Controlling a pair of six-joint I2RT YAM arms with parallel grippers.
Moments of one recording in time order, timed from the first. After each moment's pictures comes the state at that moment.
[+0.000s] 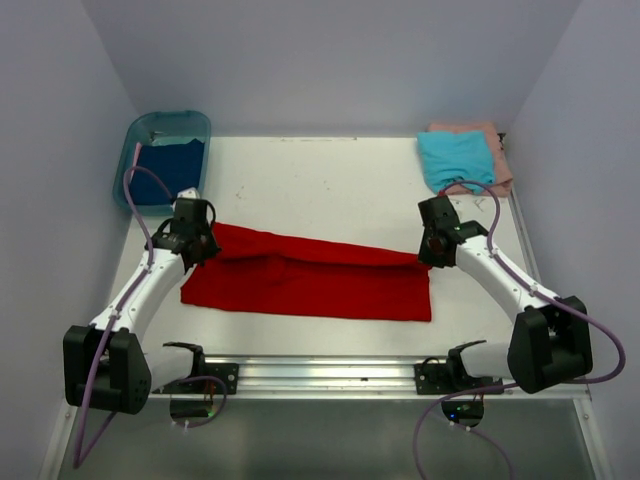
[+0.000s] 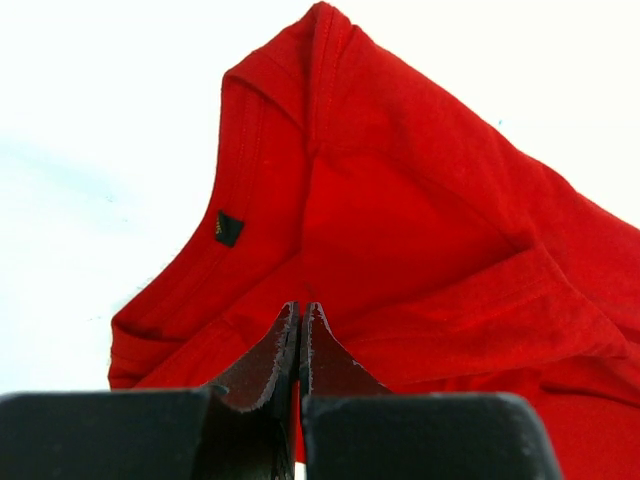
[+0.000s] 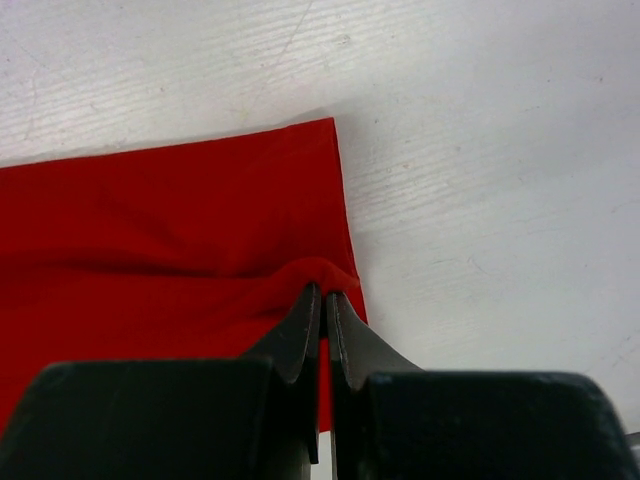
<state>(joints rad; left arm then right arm) -0.12 1.19 0.81 -0.55 -0.22 -0.46 0.29 1.31 0.89 -0.70 0.31 0.52</state>
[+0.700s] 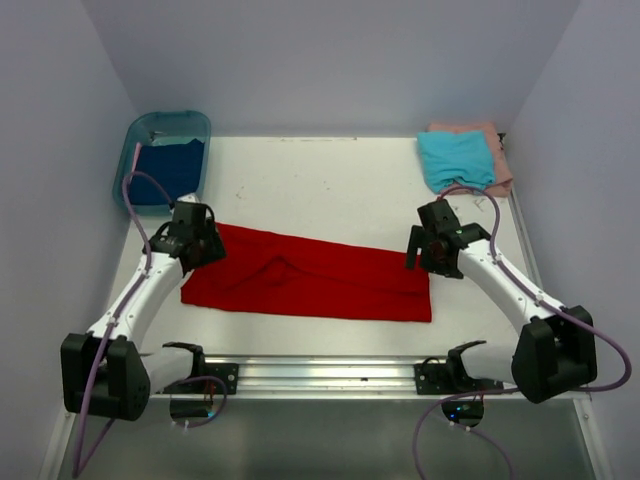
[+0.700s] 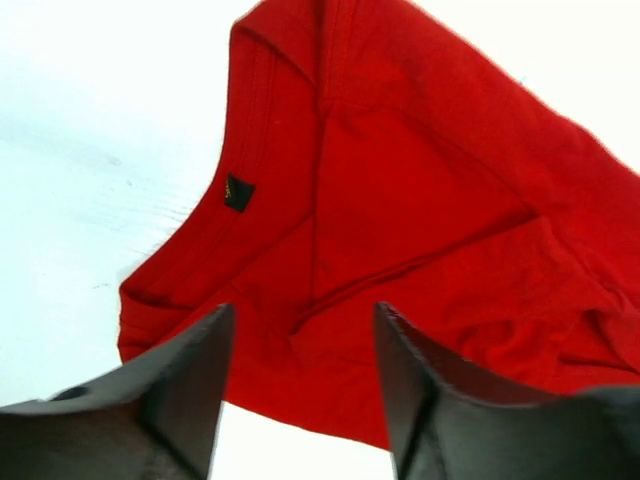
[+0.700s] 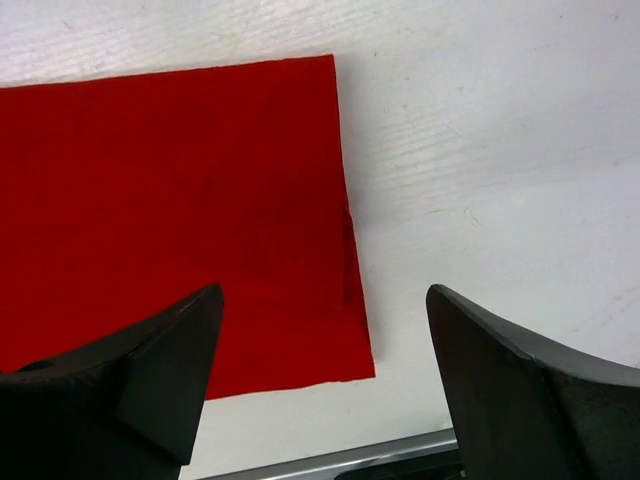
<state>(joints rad) -0.12 1.18 0.80 -0.62 -0.21 -0.46 0.32 1.28 0.88 -0.80 0.28 0.52</state>
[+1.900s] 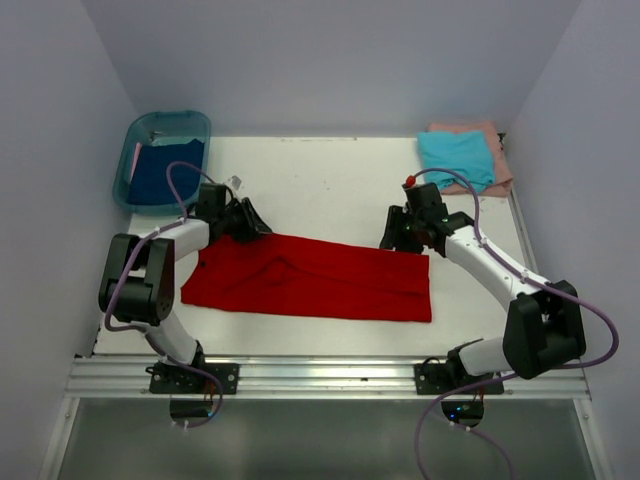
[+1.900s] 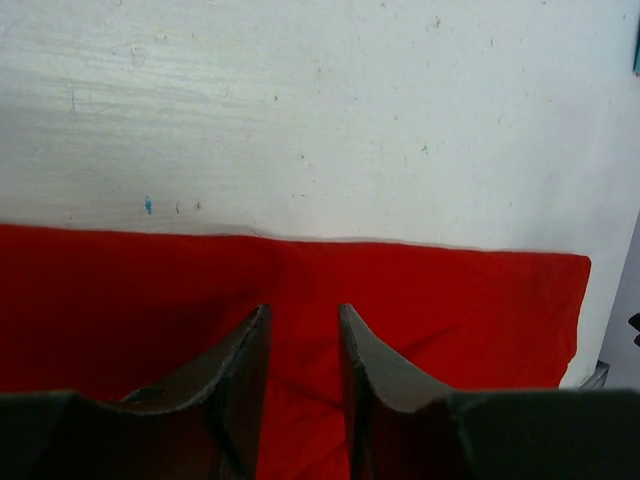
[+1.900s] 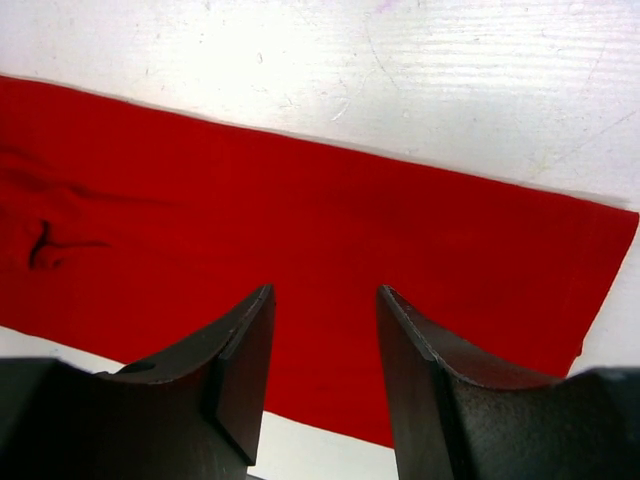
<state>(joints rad) -0.12 1.70 0.89 -0.02 0.45 -0.57 0.36 1.39 0.97 -0.53 -0.07 0.48</state>
